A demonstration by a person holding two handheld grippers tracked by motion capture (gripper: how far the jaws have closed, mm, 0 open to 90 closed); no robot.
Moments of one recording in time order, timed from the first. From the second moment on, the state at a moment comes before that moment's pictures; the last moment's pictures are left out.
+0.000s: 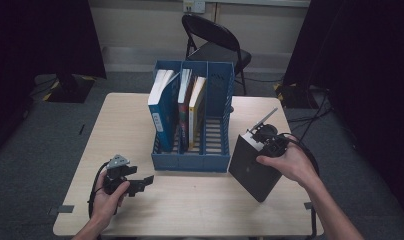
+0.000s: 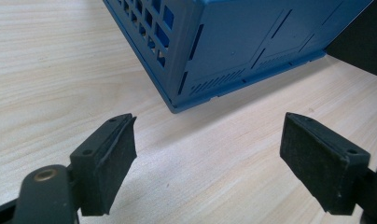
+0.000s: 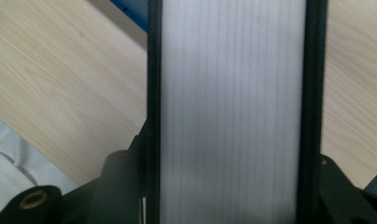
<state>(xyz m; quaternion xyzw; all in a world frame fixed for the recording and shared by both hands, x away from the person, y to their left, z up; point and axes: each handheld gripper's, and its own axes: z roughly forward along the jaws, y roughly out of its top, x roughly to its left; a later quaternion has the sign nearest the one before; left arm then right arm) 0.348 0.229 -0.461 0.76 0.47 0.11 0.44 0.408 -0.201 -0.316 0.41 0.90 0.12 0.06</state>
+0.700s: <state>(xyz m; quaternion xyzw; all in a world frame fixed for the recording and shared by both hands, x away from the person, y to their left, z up) 0.349 0.226 -0.463 0.76 0.47 0.10 0.44 0.404 -0.209 -0.307 0.45 0.88 0.14 0.06</state>
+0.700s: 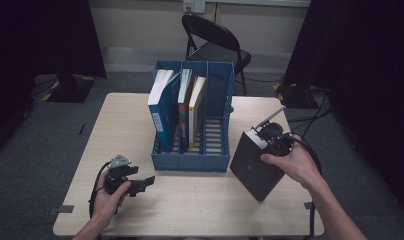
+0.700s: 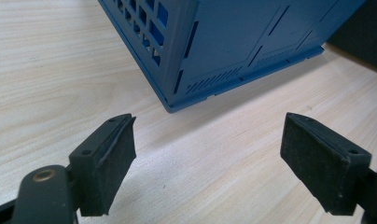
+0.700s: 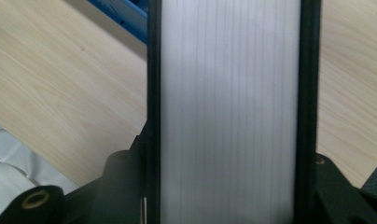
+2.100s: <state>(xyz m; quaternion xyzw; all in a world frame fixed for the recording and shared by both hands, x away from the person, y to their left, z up) 0.350 0.221 -0.464 0.77 0.46 0.10 0.43 0.426 -0.188 -0.210 0.46 0.86 0.20 0.09</state>
